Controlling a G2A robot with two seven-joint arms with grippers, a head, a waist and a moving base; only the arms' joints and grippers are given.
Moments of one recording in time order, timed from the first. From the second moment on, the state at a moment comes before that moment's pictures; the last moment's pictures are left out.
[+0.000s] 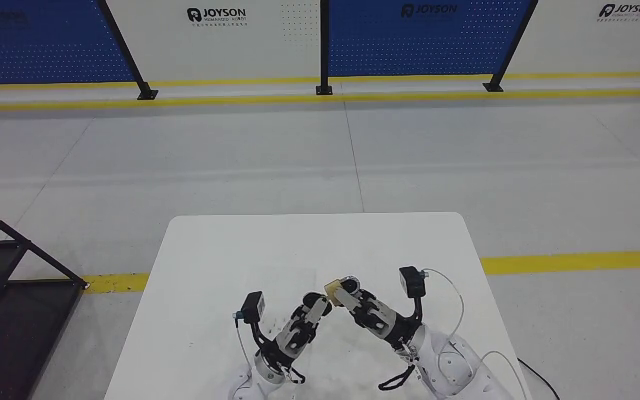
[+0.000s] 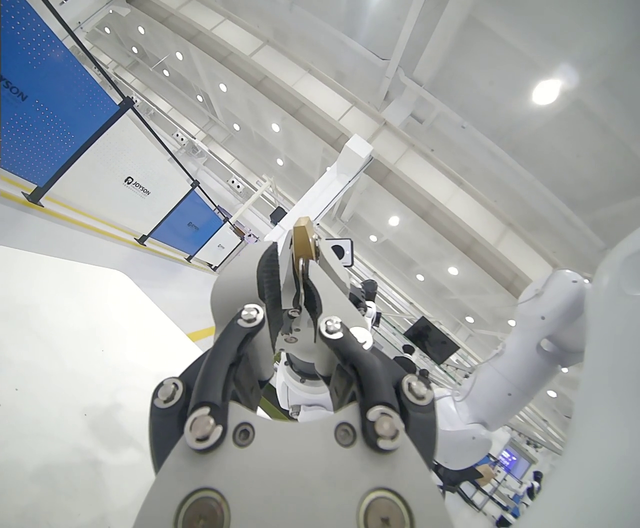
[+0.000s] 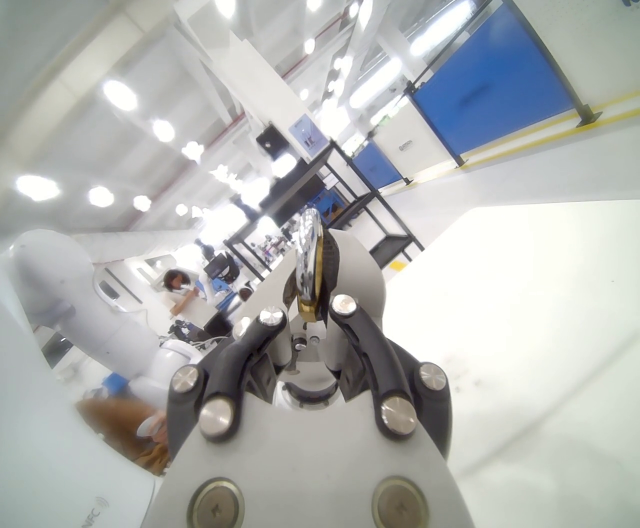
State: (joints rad) left arm 1.70 -1.31 -1.03 -1.42 0.69 -1.01 0.50; right arm -1.64 -1.20 1.10 -1.62 -0.31 -0.88 0.17
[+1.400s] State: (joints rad) left arm 1.71 -1.32 -1.02 -1.40 1.23 -0.74 0.90; right arm -1.66 -1.19 1.10 -1.65 -0.37 -0.84 0.15
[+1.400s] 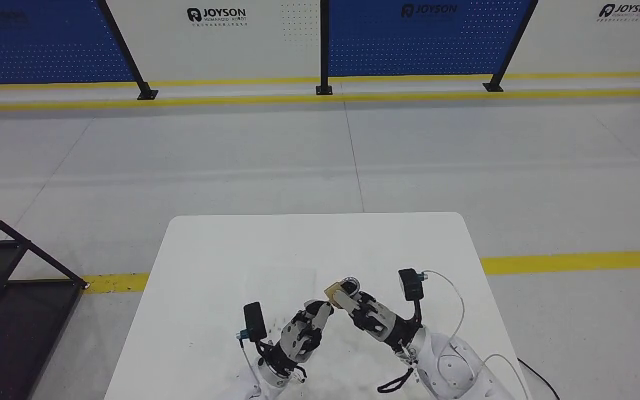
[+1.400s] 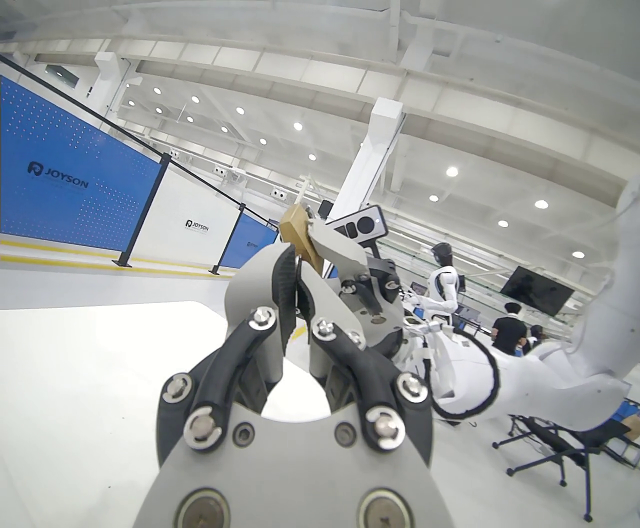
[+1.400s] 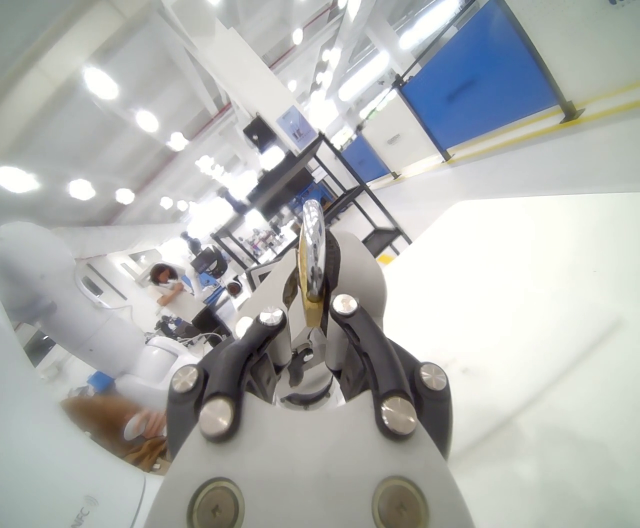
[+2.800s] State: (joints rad) left arm 1.63 -1.31 -0.99 -1.32 1.64 -0.13 1.20; right arm -1.66 -1.18 1.09 -1.66 -0.38 -0.82 0.13
